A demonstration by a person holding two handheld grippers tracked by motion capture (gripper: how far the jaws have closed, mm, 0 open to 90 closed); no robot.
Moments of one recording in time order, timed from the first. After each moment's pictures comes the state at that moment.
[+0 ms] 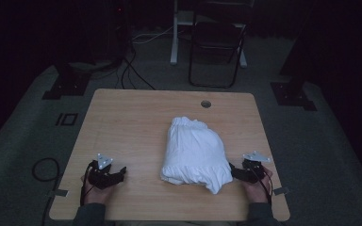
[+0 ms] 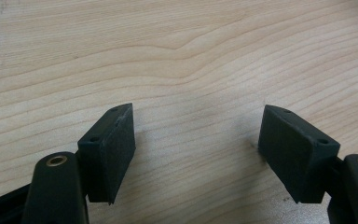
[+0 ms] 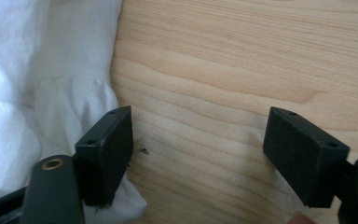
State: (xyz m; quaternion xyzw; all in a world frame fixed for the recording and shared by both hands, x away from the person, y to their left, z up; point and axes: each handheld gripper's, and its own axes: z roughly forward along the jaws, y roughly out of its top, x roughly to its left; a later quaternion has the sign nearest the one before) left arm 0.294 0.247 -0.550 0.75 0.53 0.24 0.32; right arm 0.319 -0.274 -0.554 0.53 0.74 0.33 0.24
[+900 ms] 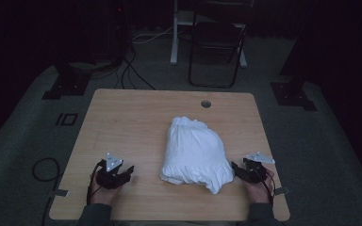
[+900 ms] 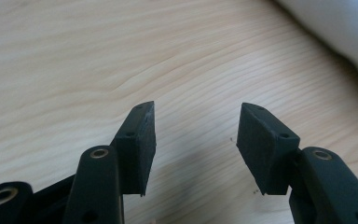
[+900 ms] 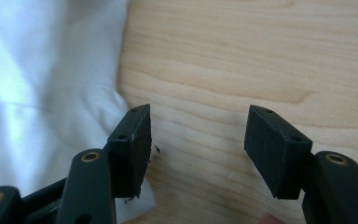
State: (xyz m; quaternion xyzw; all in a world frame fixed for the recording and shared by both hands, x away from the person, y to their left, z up) left arm 0.283 0.211 -0.525 0.77 0.47 0.24 0.36; right arm 0.313 -0.280 -0.548 0.54 0.72 0.36 0.23
